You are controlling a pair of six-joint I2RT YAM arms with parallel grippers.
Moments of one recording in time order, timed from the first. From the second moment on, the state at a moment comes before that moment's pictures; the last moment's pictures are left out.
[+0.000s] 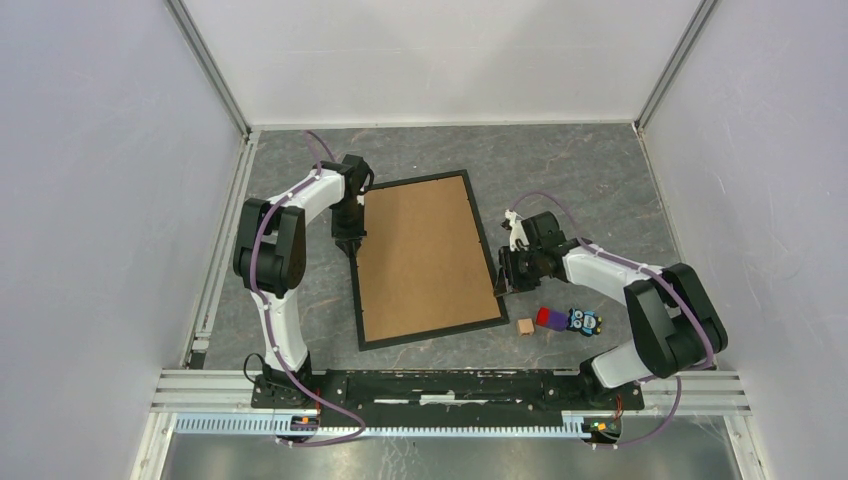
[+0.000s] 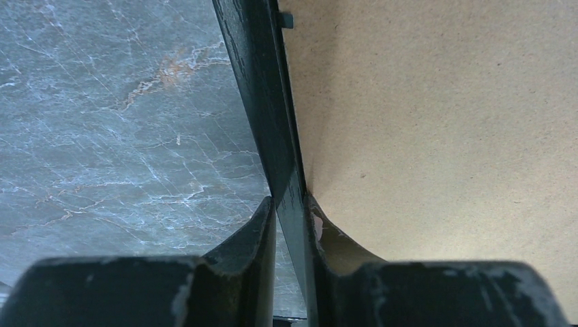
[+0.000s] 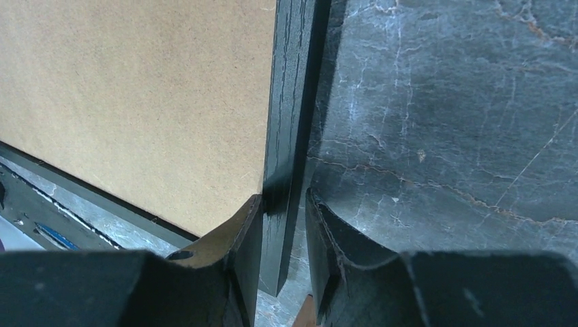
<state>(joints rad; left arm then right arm) -0.26 2.01 1.45 -0.99 -0.07 -0.32 0.40 1.49 0.68 -0.32 -0.36 0.25</state>
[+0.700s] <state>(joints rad) -0.26 1.95 1.38 -0.94 -0.05 -0.32 0.51 1.57 0.80 -0.32 -0.22 0.29</state>
